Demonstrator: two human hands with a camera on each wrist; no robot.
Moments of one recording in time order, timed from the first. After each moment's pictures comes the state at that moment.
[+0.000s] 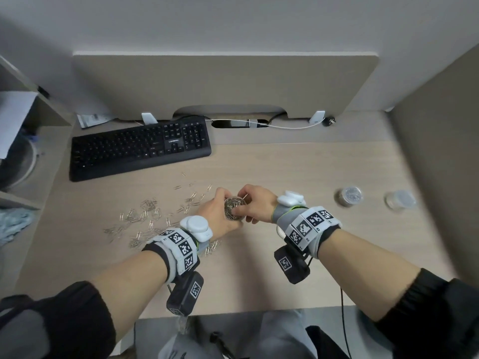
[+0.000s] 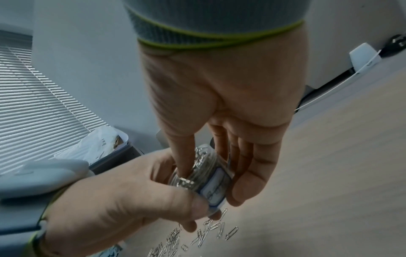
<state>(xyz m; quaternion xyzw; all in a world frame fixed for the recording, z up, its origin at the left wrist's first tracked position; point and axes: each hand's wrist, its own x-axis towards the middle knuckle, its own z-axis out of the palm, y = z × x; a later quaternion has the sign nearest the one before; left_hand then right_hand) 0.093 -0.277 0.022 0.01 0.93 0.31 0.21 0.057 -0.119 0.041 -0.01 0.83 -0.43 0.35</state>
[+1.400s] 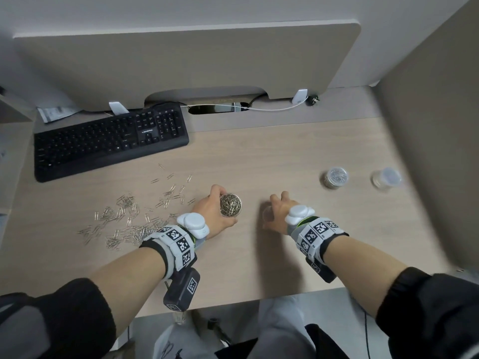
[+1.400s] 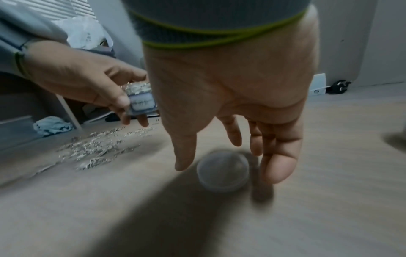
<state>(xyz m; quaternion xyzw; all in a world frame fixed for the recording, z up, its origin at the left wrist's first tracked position) 0.093 -0.243 -0.013 0.03 0.93 0.29 0.22 0.094 -0.021 -0.030 0.00 0.94 -0.01 0.34</state>
